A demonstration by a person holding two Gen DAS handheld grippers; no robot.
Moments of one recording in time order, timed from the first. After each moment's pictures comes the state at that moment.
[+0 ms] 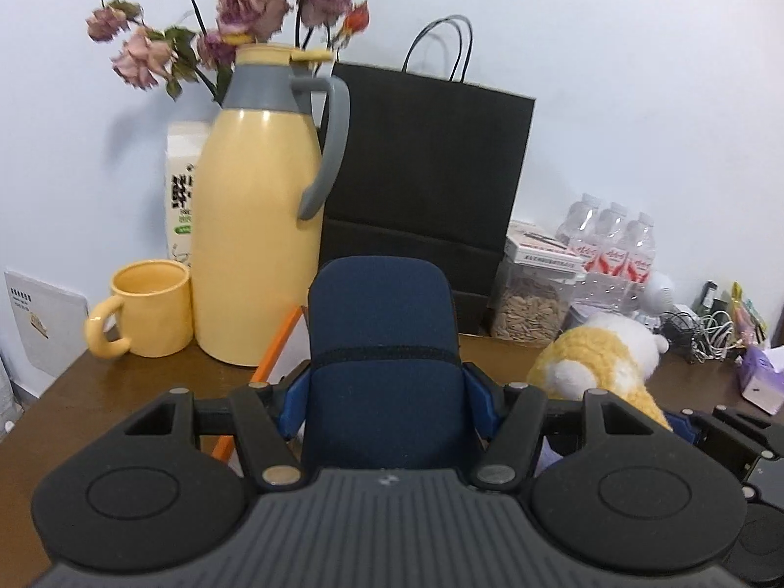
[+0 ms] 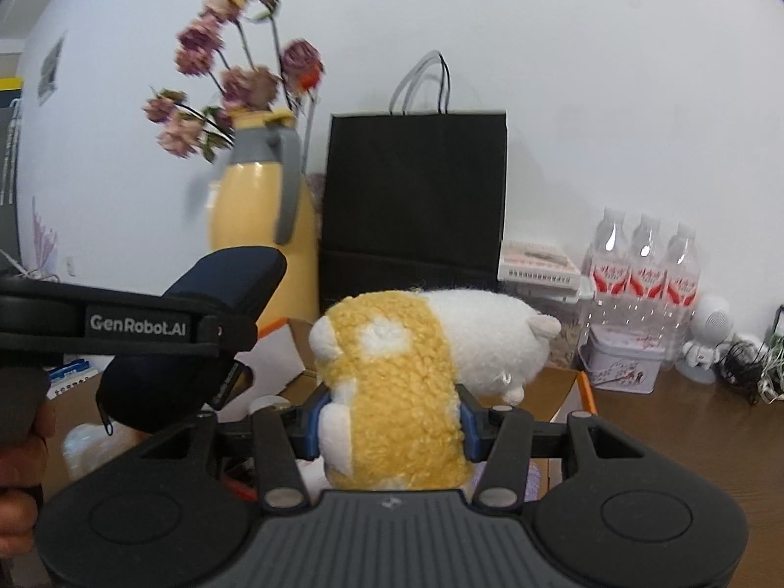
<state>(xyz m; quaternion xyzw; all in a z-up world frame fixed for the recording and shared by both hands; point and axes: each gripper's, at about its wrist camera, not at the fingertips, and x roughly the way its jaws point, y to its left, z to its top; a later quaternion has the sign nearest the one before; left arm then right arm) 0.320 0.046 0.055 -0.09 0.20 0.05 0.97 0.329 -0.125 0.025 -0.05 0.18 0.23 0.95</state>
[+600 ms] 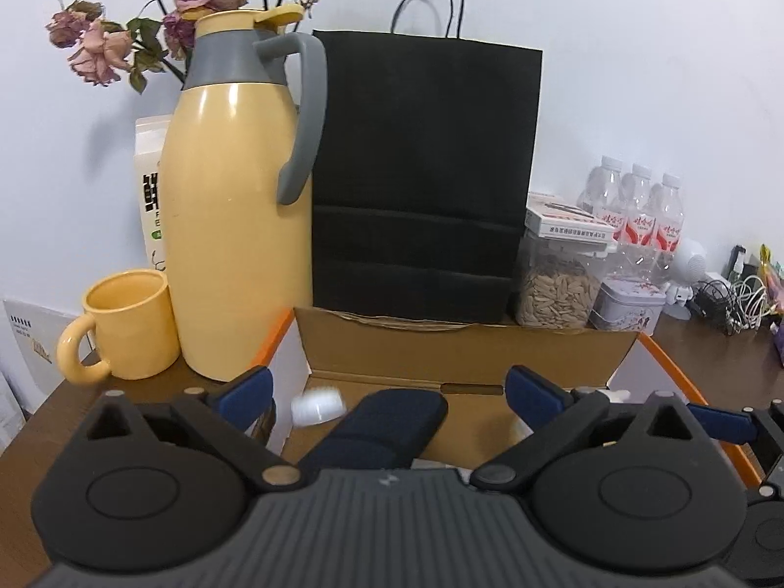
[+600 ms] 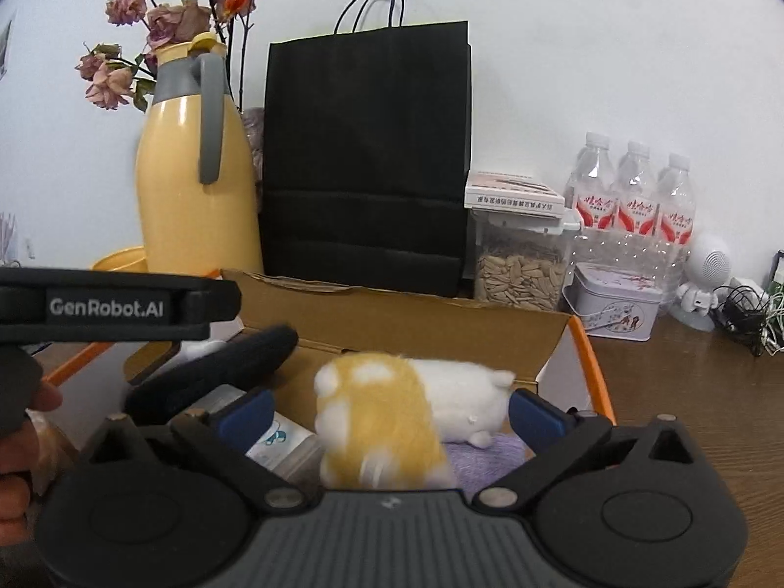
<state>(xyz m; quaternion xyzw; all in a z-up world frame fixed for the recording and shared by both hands) 0.361 0.043 0.029 -0.05 0.21 0.06 0.97 0.370 -0.124 -0.009 -0.05 0.23 0.20 0.95</state>
